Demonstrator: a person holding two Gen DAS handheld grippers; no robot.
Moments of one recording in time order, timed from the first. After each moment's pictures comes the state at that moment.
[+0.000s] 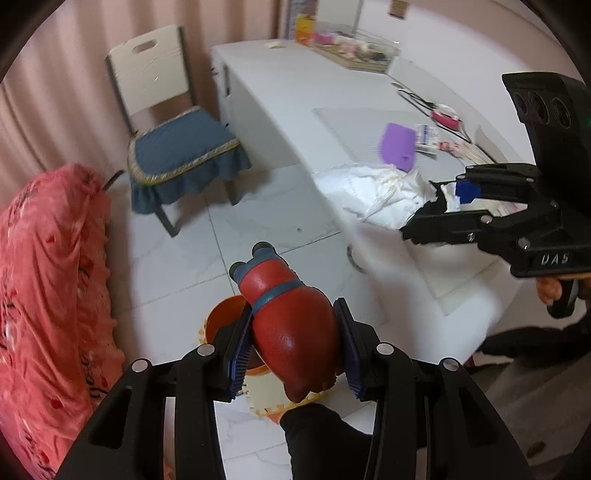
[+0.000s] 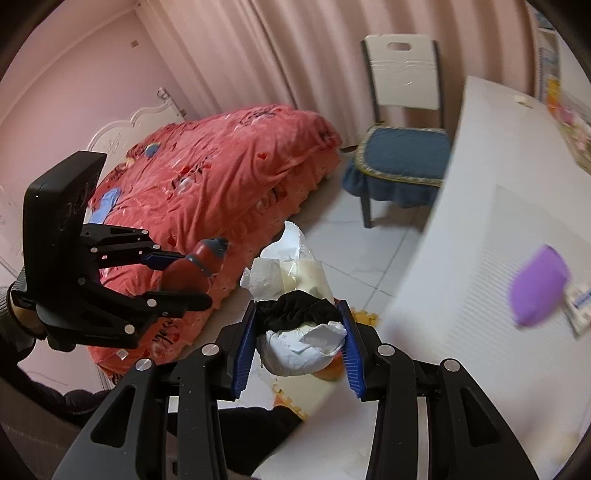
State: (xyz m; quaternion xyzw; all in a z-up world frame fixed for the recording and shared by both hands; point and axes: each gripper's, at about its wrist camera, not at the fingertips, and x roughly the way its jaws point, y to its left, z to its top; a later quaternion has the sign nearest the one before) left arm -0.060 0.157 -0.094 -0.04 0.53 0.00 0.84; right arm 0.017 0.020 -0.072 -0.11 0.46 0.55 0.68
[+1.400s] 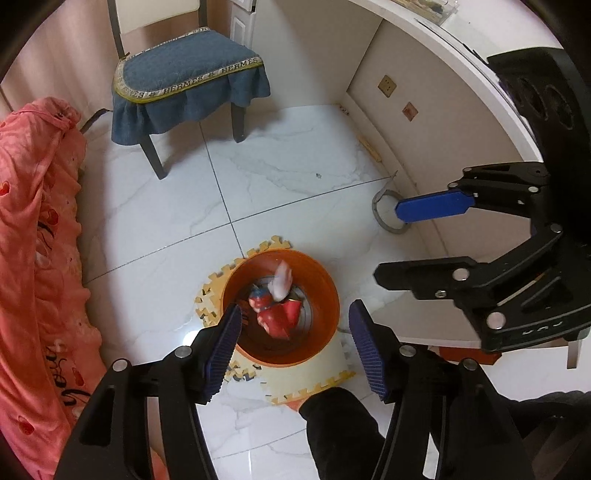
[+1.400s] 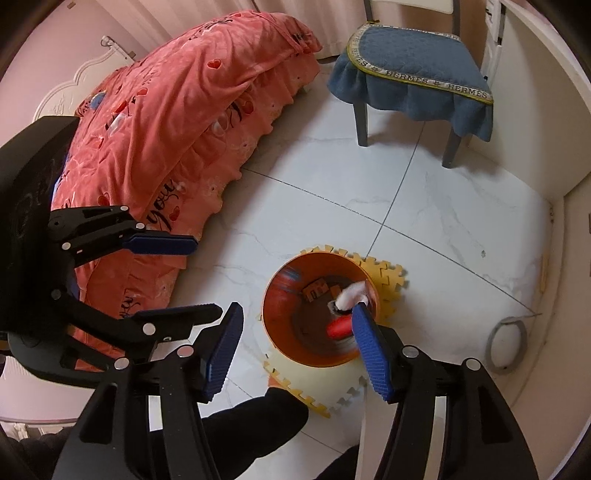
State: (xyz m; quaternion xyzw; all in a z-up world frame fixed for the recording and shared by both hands) left arm -0.032 0.275 -0.261 -0.08 0.60 -0.03 0.79; right arm 0.019 0.200 -0.276 -0.18 0.58 0.48 0.63
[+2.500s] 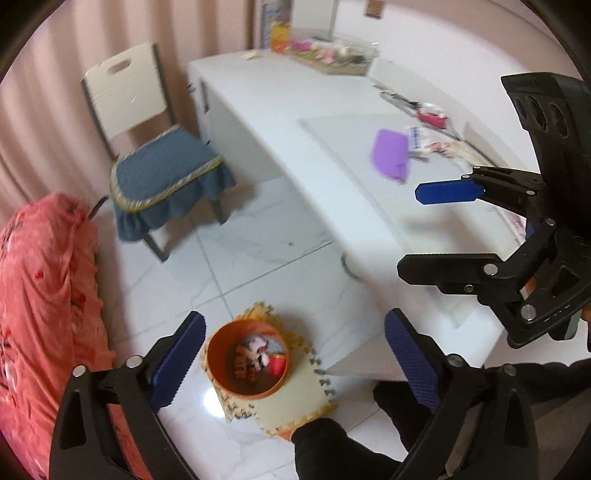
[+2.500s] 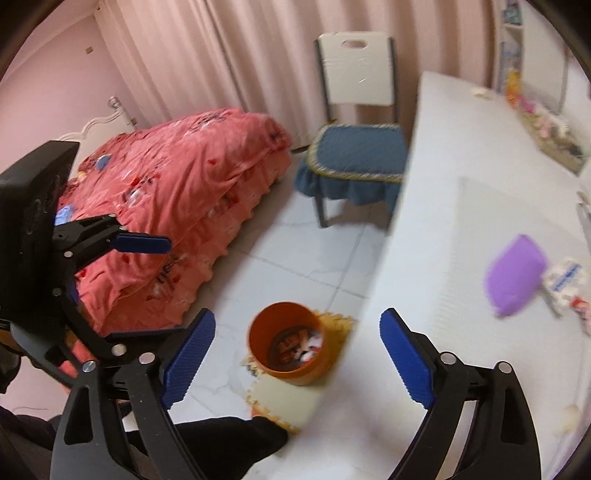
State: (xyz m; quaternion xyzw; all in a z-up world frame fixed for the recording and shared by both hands) left arm -0.038 0.151 -0.089 -0.01 0.50 -0.05 0.86; right arm 0.018 0.022 -0.068 -0.12 0.46 0.45 0.76
